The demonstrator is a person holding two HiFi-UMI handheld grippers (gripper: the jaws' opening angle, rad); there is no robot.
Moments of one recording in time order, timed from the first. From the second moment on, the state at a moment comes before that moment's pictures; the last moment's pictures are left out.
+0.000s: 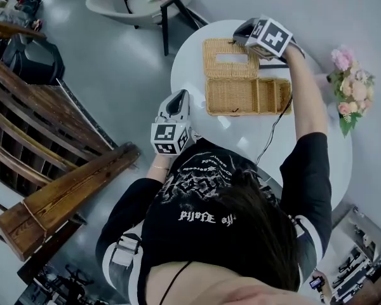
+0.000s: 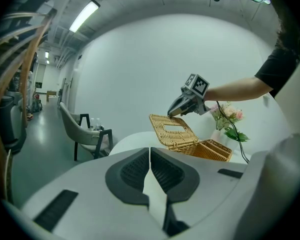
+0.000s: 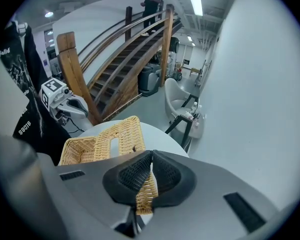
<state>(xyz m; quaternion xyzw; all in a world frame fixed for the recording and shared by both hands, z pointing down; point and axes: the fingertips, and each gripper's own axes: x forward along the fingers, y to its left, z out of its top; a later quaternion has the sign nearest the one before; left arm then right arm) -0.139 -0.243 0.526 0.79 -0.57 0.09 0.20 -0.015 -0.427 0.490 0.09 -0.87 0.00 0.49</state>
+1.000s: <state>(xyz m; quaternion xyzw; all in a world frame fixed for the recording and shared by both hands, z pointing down) -0.155 -0.256 0.535 0.78 -0.59 0.09 0.22 -0.015 -0.454 0.557 0.07 -0.85 0.13 0.50</state>
